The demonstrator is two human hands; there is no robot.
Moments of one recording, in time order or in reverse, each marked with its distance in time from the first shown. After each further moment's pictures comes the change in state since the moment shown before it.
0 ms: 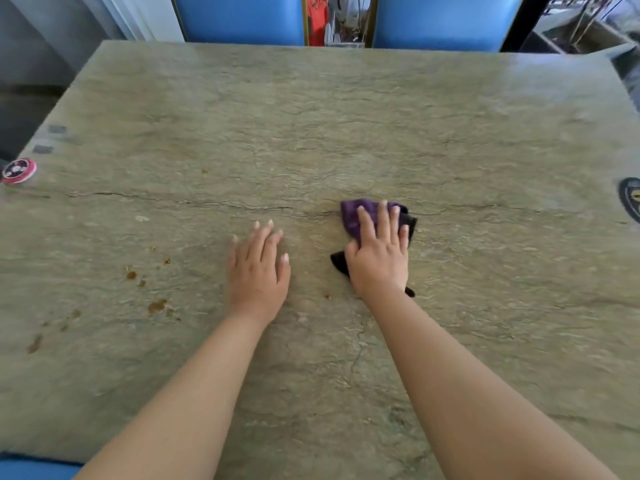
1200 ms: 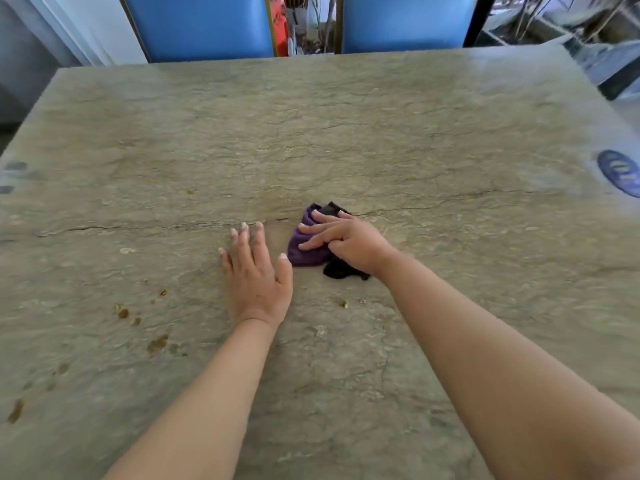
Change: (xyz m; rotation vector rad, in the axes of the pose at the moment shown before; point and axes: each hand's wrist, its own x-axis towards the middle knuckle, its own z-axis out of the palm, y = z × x) left_hand 0.024 -0.018 0.016 -0.049 -0.007 -0.099; right_hand 0.036 -0.028 -0.004 0.426 -0.387 -0.446
